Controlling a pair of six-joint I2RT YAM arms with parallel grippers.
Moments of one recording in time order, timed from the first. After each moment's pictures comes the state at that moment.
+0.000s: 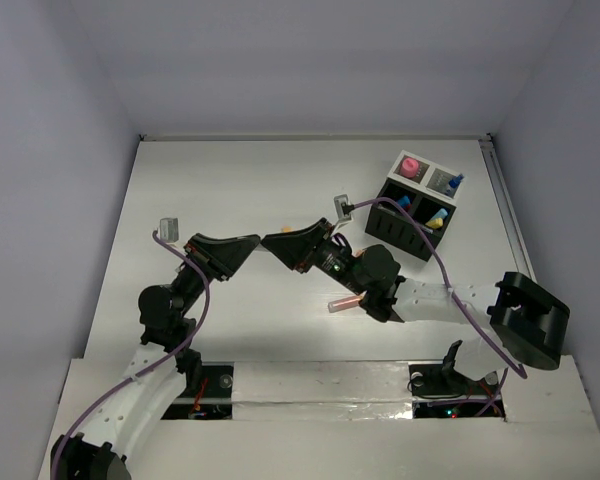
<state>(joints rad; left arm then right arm) -0.31 0.53 0.19 0.83 0.43 -1.28 1.06 1.45 0.74 1.09 0.05 0.83</state>
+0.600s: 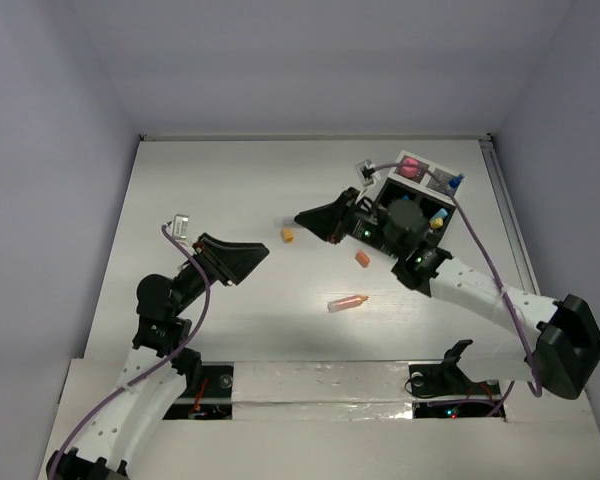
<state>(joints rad) -0.31 0.48 0.28 0.51 0.55 -1.09 0.80 1.25 0.84 0.55 -0.23 0.71</state>
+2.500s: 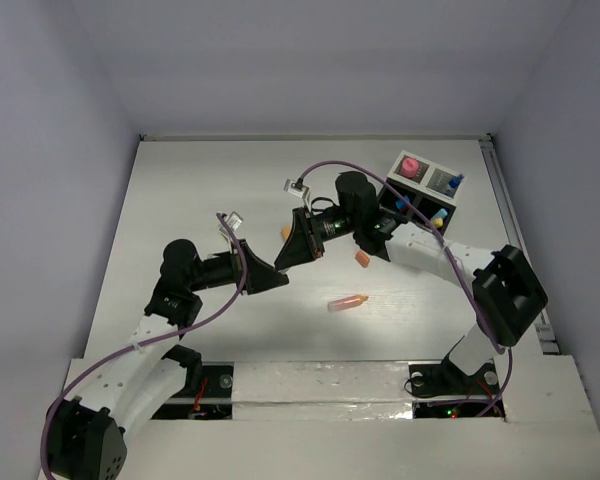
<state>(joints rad) -0.34 0.76 0.39 0.35 1.00 -0.83 0.75 1.62 1.15 0.27 -1.12 0.65</state>
